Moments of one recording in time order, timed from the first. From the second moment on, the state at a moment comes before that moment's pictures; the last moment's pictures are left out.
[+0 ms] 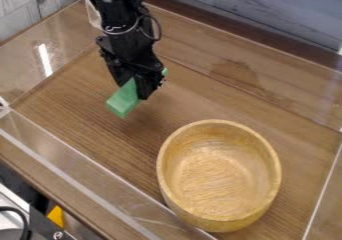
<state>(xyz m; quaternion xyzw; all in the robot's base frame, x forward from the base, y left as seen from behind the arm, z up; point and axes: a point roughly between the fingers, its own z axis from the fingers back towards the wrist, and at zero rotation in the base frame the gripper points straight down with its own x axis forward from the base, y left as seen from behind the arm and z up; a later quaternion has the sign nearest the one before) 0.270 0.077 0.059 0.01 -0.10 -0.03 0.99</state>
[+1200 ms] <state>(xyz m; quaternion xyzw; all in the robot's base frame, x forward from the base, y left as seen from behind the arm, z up) 0.274 0.071 0.054 -0.01 -0.09 0.00 1.00</state>
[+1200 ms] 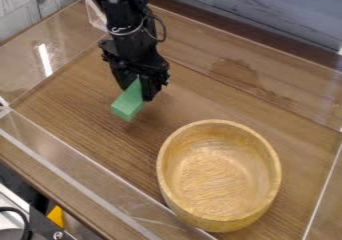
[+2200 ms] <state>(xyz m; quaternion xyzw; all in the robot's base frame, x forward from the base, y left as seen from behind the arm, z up) 0.282 0.067 0.066 -0.03 -0.07 0.02 1.00</state>
